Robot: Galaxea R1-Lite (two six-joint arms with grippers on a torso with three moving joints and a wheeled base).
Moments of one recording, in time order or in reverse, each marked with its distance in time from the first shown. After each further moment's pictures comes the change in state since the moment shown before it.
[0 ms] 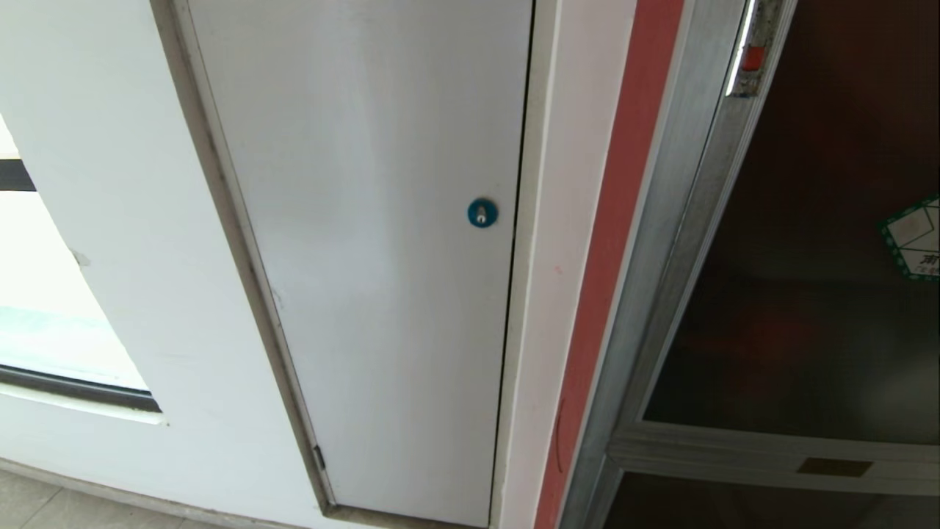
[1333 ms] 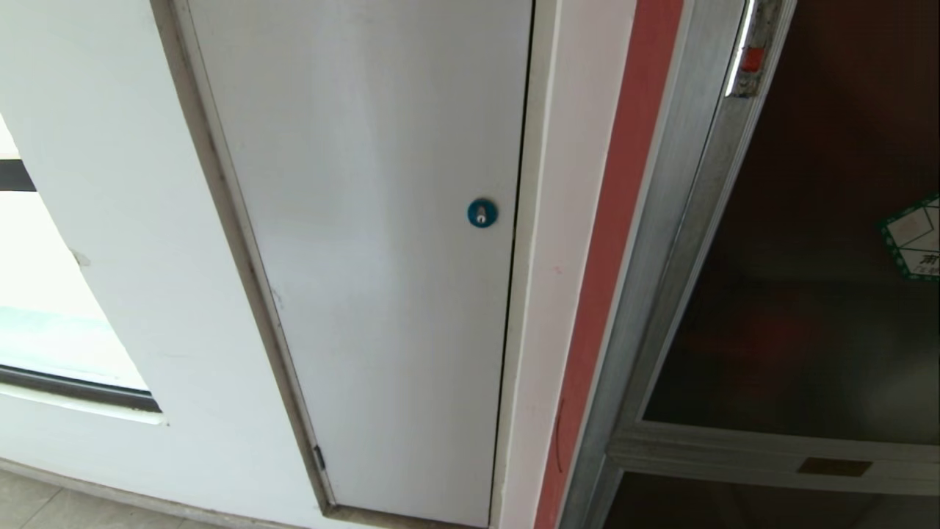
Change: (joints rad) left arm 0.000 0.000 0.000 0.000 0.000 0.000; right arm 0.004 -0.188 0.034 0.286 -0.409 -0.169
